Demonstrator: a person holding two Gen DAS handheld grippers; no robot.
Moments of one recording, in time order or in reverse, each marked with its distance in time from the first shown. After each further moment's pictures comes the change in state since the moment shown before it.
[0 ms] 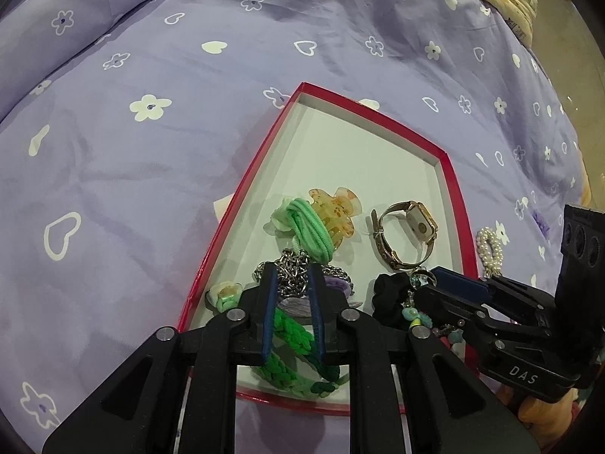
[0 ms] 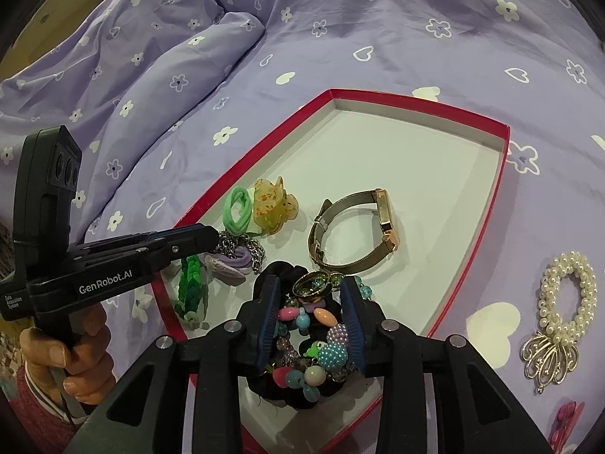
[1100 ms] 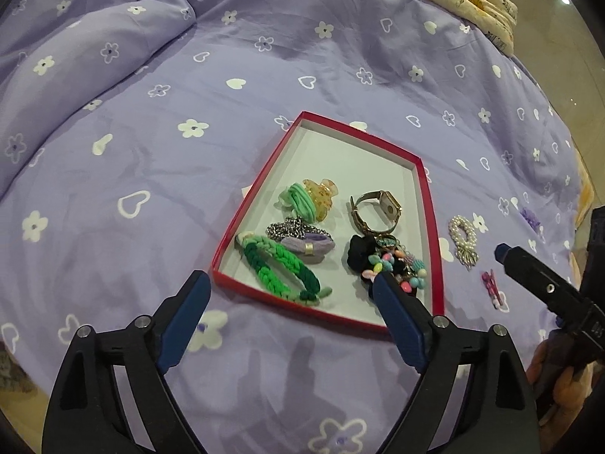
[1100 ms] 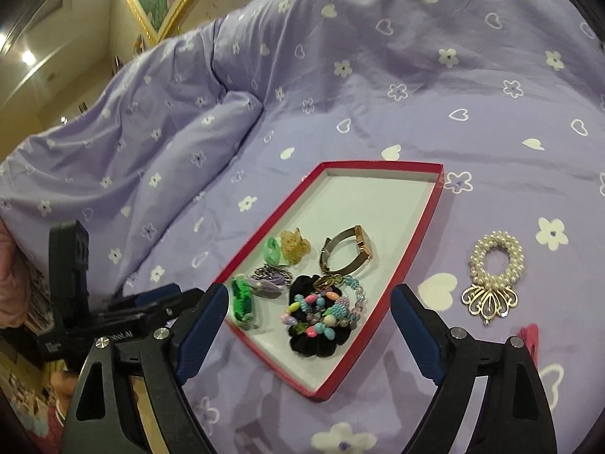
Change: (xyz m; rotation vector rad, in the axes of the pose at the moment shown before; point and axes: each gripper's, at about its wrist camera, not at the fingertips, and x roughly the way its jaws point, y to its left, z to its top) left arm -0.087 -0.020 -0.048 0.008 -0.118 0.078; right arm -0.109 0.004 -0.034 0.119 -0.269 0.045
